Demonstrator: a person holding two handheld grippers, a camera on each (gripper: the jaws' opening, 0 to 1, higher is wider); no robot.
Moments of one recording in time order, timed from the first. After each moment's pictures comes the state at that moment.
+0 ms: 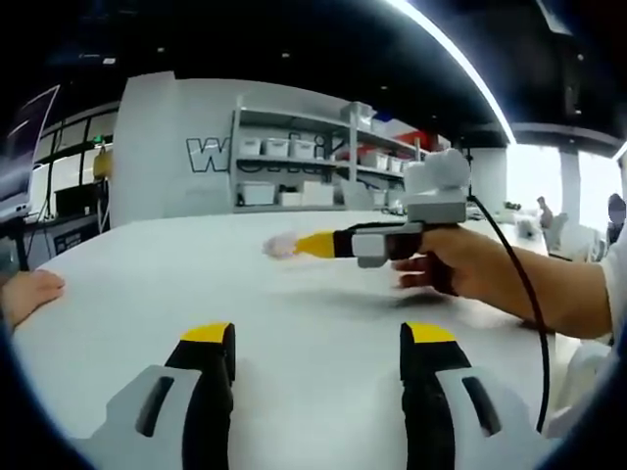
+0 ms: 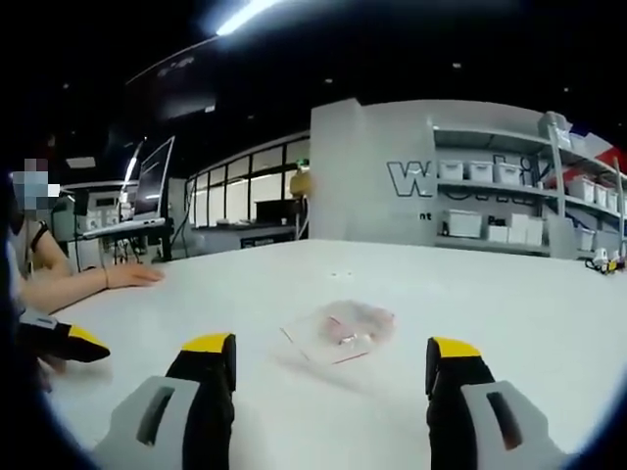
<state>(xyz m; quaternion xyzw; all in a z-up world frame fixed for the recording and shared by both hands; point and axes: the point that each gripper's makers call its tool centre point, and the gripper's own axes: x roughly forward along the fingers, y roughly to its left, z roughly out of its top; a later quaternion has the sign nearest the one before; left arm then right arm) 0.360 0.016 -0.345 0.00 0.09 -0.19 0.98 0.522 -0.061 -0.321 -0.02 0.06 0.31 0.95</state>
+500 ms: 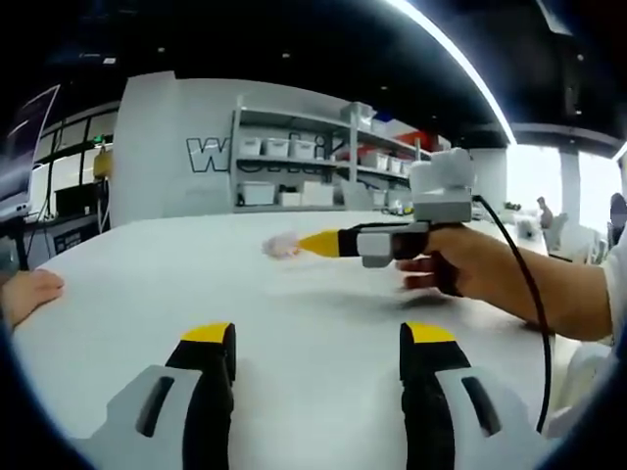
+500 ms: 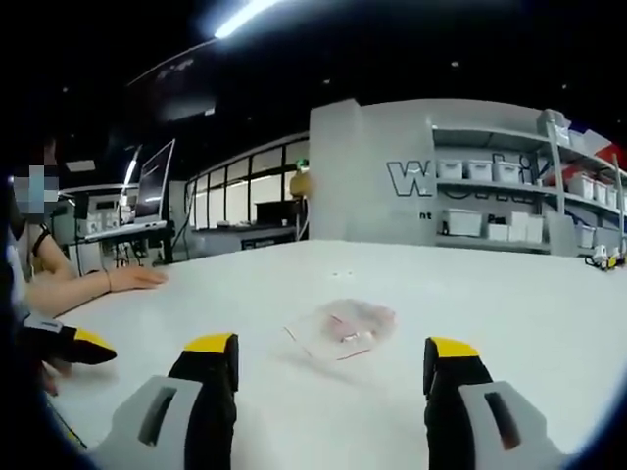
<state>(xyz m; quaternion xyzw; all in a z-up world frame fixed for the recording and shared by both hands) 0.360 0.016 -0.345 0.00 0.09 -0.19 0.98 0.515 -0.063 -0.321 -0.01 0.06 0.31 0.95</state>
